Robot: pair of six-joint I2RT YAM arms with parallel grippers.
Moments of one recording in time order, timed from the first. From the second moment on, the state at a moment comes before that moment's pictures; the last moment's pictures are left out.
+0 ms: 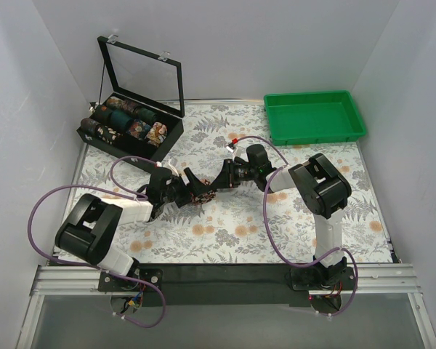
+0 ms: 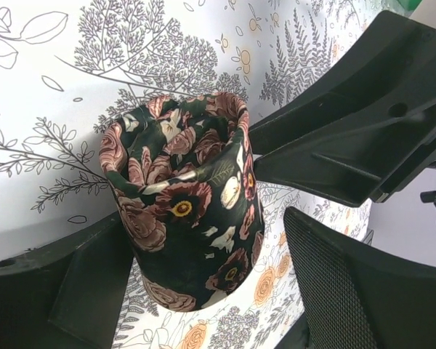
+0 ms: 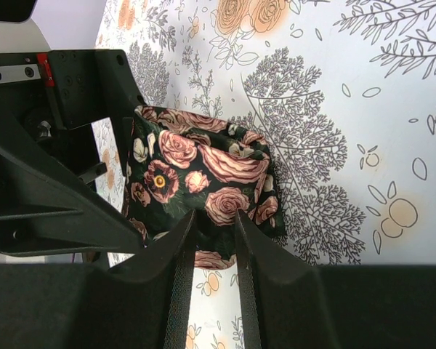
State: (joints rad) left arm -0.44 1.51 0.47 0.46 0.32 -0.92; right arm 0.57 2.04 0.97 0.59 -0.81 0.63
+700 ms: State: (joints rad) left arm -0.44 1.52 0.49 0.41 0.32 -0.93; right arm 0.57 2.04 0.97 0.60 -0.79 0.64
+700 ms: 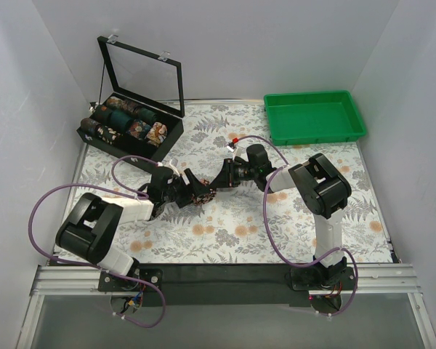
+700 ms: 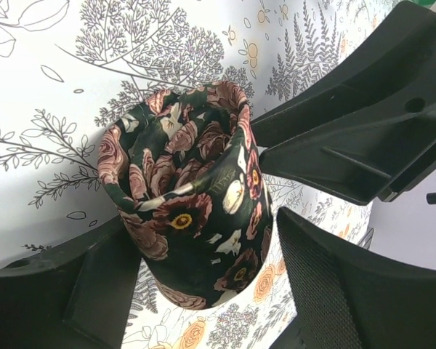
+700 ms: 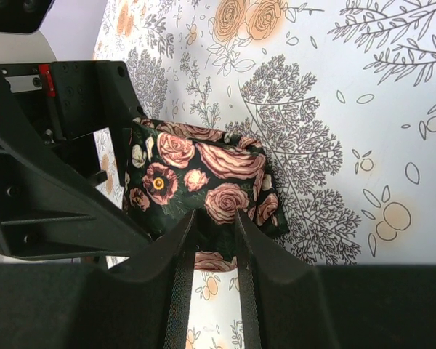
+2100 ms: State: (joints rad) left arm -0.47 1.47 0.59 0.16 0.26 -0.87; right arm 0.39 1.62 0.75 0.51 -0.76 0.52
